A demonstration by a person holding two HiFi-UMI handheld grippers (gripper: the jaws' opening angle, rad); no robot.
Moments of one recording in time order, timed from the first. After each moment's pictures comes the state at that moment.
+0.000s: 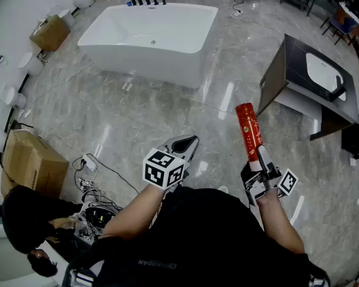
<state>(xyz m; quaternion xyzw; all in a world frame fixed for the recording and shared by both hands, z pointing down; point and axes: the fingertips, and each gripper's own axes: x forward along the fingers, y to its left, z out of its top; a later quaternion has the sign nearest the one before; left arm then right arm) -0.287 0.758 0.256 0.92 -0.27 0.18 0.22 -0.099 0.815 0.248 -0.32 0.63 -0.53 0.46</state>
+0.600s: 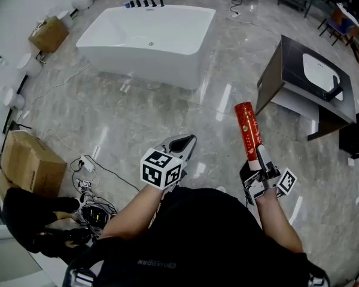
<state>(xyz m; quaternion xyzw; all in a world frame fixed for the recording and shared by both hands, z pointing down) -0.280 0.764 0.250 0.92 -0.28 0.17 0.21 -0.086 0.822 0.244 -0.32 0.64 -0.52 0.47</state>
